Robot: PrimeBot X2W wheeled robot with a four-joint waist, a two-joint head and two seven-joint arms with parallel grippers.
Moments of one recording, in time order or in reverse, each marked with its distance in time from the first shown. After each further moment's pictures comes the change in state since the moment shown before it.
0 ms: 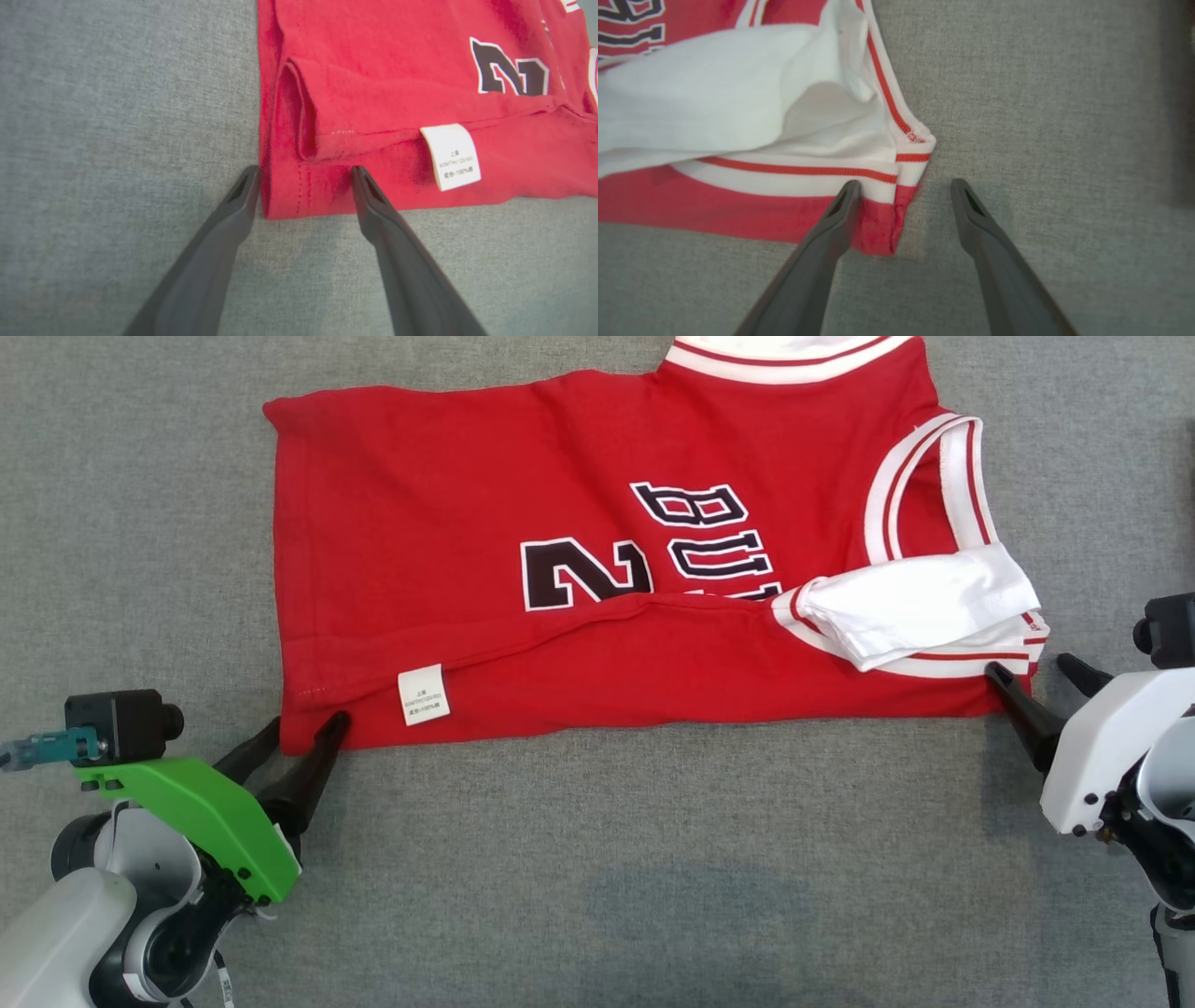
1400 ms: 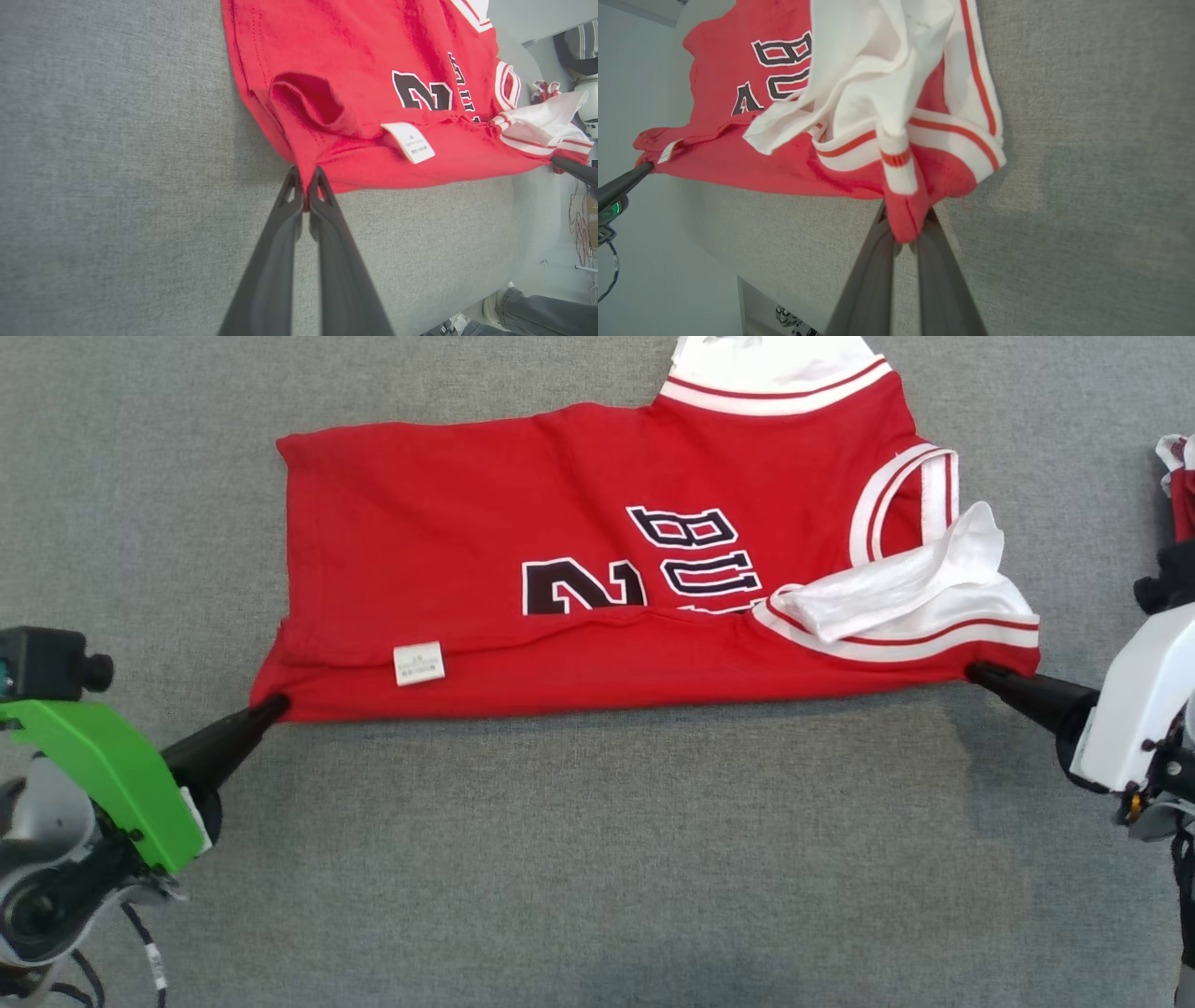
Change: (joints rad) left arm -0.054 0.108 0.060 -0.030 -0.191 -0.136 0.200; right arm -0.124 0.098 -0.116 -0.039 0.323 0.000 0.429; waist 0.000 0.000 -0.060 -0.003
